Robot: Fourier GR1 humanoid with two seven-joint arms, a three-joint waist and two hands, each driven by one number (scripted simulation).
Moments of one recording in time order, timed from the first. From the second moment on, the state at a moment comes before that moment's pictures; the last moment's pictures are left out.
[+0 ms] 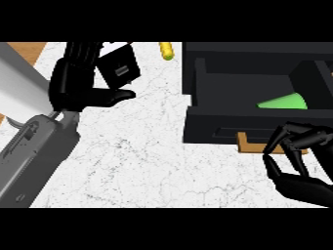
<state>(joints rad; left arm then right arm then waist) -0.62 0.41 -0.38 -1.29 0.82 0.39 -0.31 -0.05 -0.26 -0.01 -2.00 0.07 0.37 0.11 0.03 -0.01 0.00</state>
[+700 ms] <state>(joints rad) -0.26 0.56 -0.25 -1.46 0.86 0.17 -0.37 -0.12 -0.31 0.22 -1.68 0.63 0.21 -0.16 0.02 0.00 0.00</state>
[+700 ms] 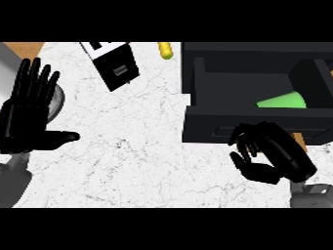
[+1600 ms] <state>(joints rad) -0.08 0.55 -0.08 -1.47 0.83 -0.06 -0.38 -0.56 -0.19 0.13 -0.85 0.82 0.04 -0.36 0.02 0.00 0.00</state>
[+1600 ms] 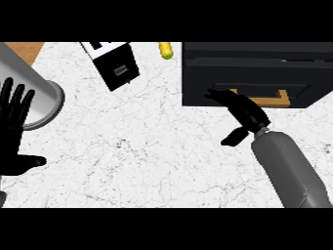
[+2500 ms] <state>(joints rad) -0.12 0.51 -0.05 -1.42 0.79 -0.13 -0.37 -0.92 -0.28 -0.03 -0.30 0.77 0.10 -0.65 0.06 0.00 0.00</state>
